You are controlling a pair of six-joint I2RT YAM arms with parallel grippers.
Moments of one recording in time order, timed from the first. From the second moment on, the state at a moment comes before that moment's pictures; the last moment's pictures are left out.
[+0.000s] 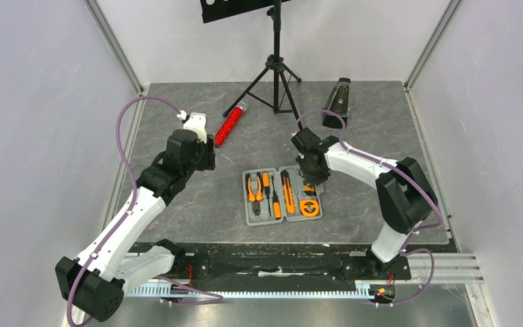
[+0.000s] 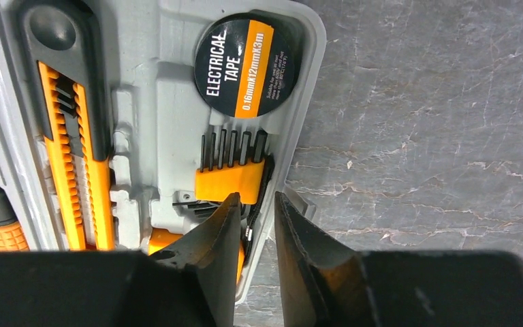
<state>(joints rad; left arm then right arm) -0.45 0.99 0.92 -0.49 -0.25 -0.15 0.60 1.72 1.15 -0.74 0.16 0.26</state>
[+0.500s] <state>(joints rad) -0.45 0.99 0.92 -0.49 -0.25 -0.15 0.61 1.68 1.13 -0.67 0.27 0.20</state>
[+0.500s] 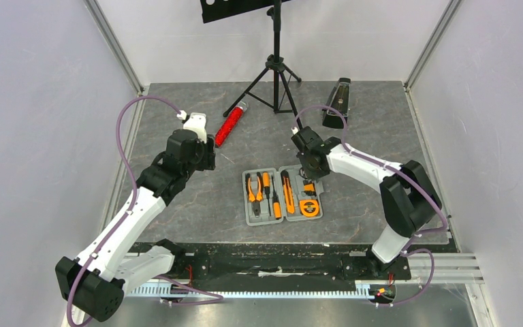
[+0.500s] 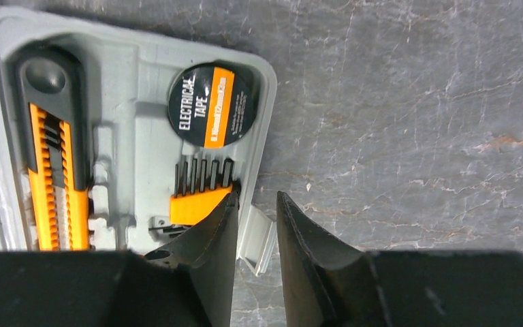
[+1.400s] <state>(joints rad) -0.45 0.99 0.91 -0.49 -0.25 -0.15 0.65 1.71 1.14 -0.66 0.08 0.21</state>
